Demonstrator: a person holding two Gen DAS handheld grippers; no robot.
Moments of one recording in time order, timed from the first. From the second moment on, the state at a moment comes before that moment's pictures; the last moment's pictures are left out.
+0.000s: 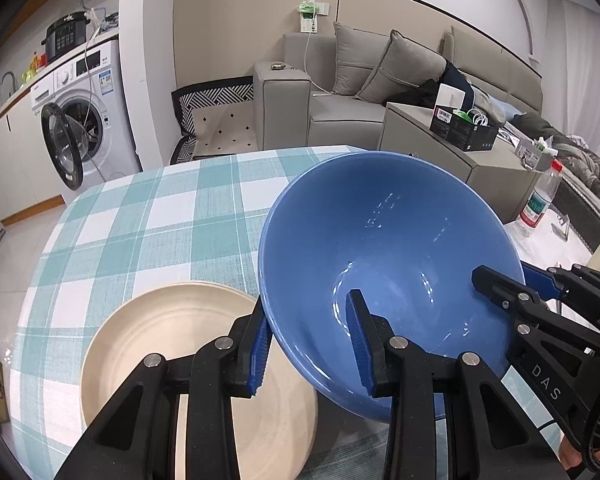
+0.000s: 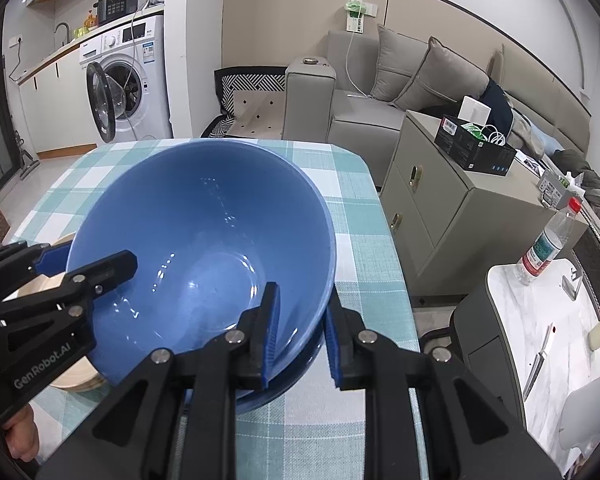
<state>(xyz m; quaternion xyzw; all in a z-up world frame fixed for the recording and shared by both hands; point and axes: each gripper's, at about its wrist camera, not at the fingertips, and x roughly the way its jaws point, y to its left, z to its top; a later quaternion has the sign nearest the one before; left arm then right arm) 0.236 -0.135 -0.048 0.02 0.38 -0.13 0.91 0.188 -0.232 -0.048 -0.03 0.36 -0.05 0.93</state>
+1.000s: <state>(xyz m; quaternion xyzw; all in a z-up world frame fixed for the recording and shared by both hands) 0.231 -0.139 -0.057 0.04 0.39 -0.13 0.91 0.184 -0.227 -0.057 -0.06 0.36 -0.06 0.93</state>
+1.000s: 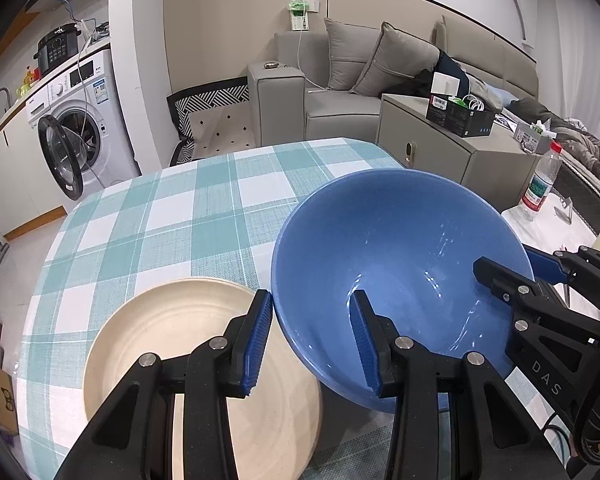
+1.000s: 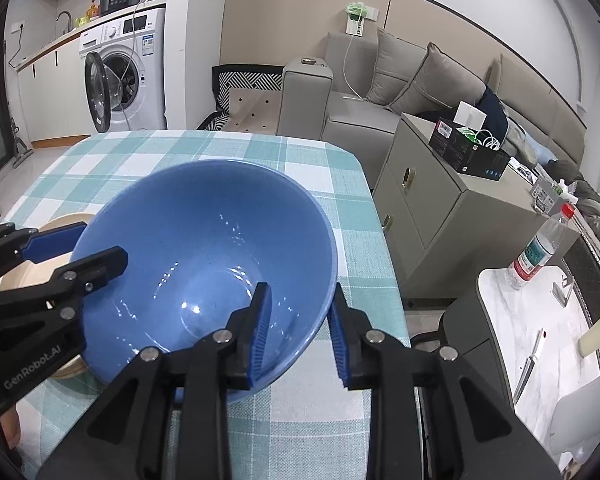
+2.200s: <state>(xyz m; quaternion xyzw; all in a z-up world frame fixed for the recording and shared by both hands) 0.231 -0.099 -0.053 -0.05 0.40 -0.16 0.90 0.173 -0.285 -0.055 0.09 0.33 0.03 0.94</state>
